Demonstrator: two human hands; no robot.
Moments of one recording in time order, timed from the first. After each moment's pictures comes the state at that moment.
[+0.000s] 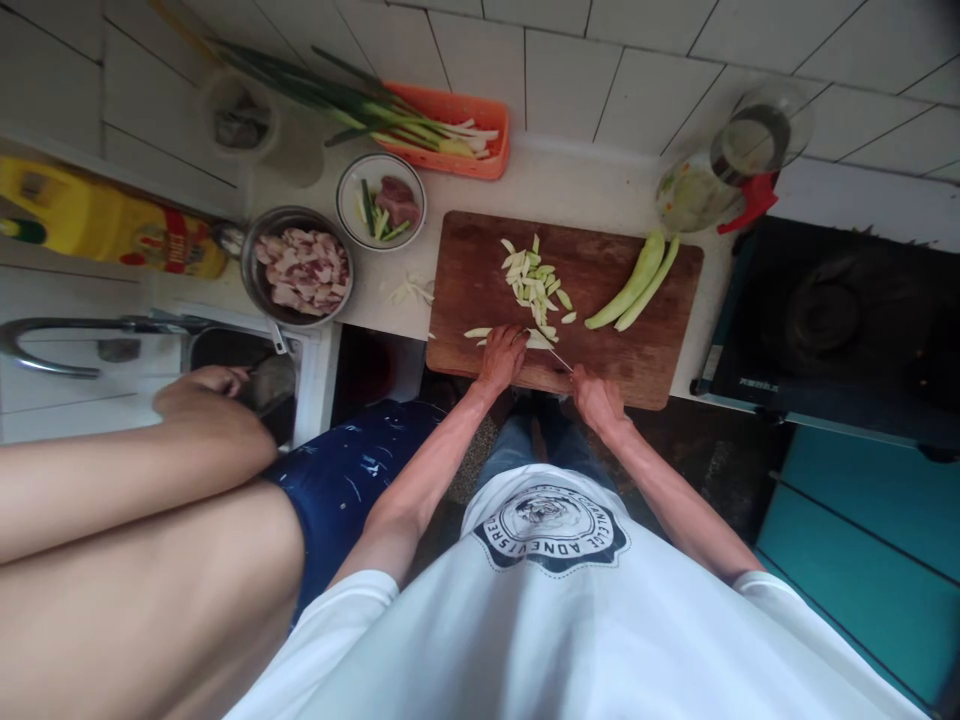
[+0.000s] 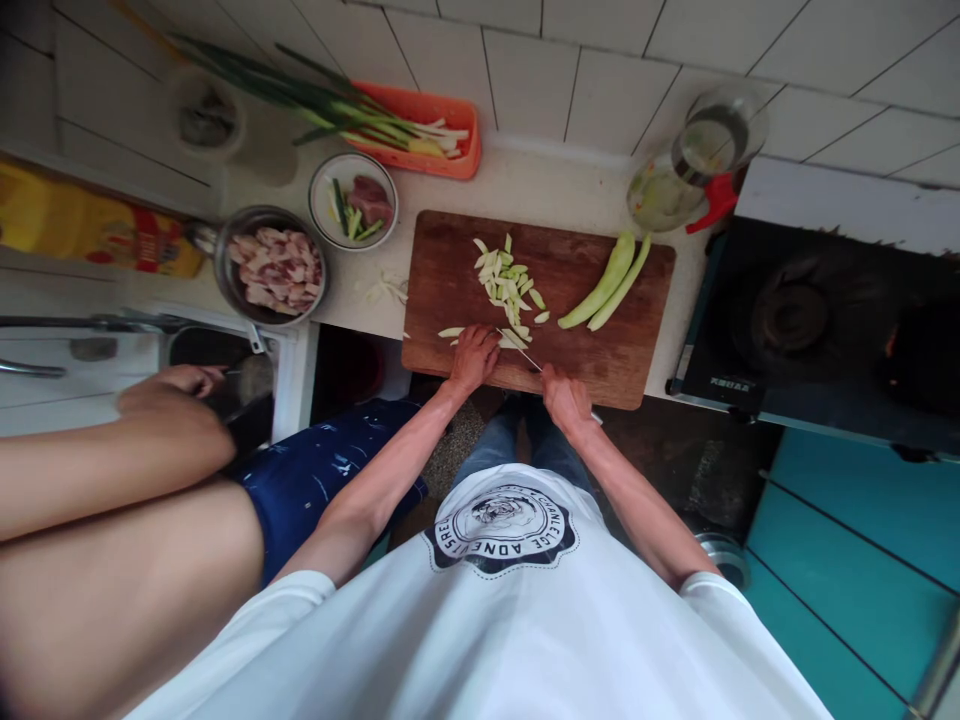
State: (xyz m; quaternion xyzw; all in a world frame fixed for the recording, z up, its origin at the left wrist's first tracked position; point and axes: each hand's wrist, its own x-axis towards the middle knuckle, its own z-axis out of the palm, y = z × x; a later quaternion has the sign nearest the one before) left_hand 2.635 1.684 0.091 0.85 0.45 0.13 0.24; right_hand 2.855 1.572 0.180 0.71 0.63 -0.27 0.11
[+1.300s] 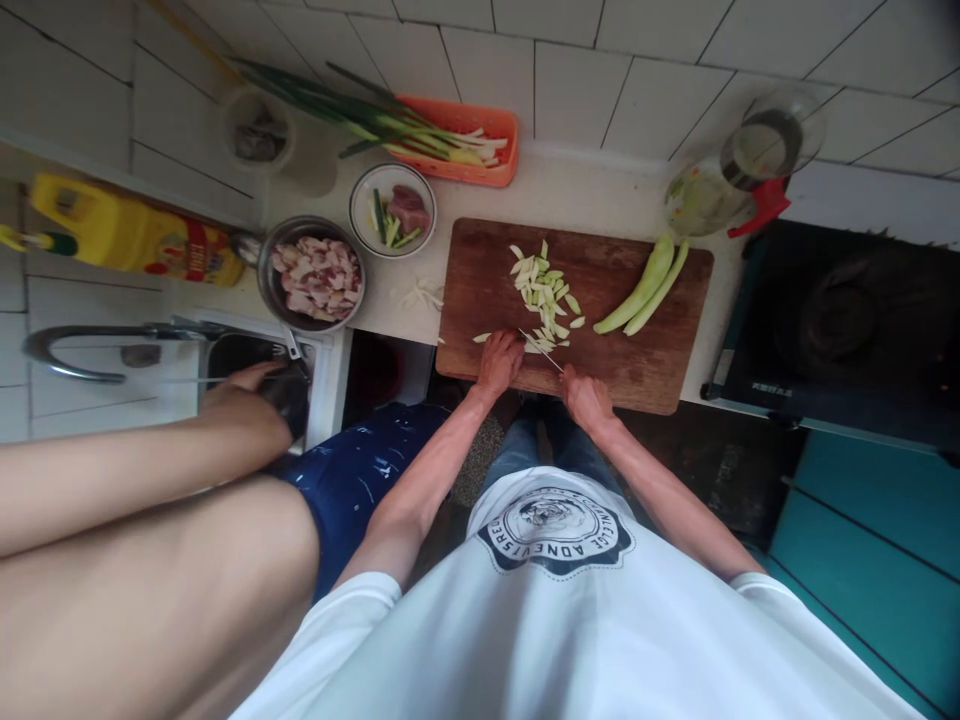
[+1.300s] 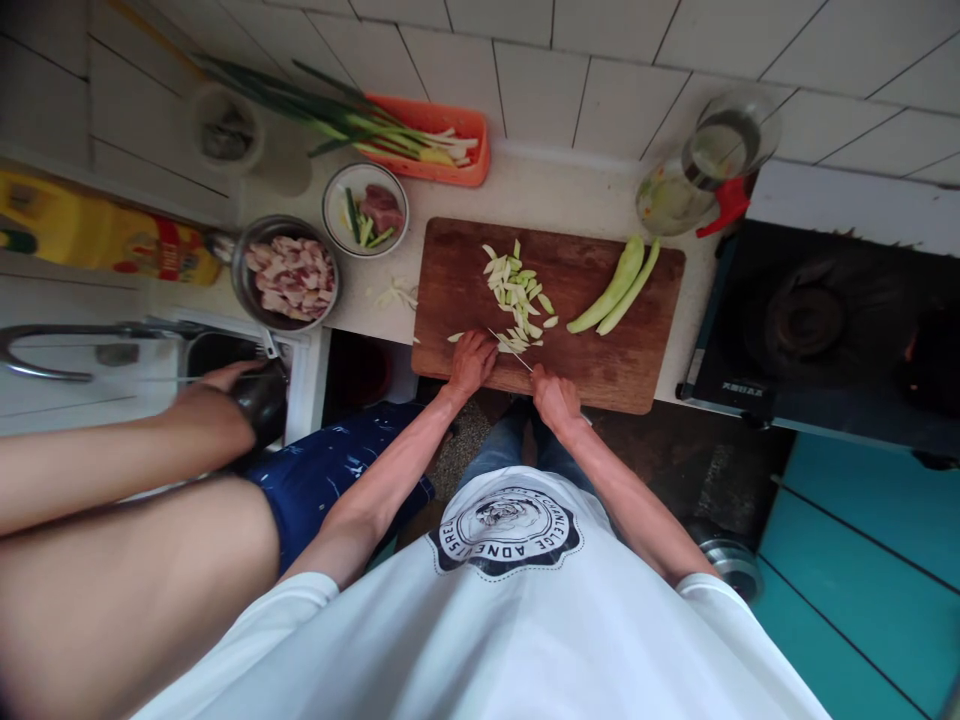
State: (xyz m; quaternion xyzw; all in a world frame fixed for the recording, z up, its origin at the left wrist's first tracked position) left_hand 2.610 1.691 0.087 0.85 0.46 0.14 0.23; right_hand 2.820 1.592 0.178 0.70 0.64 -0.28 0.12
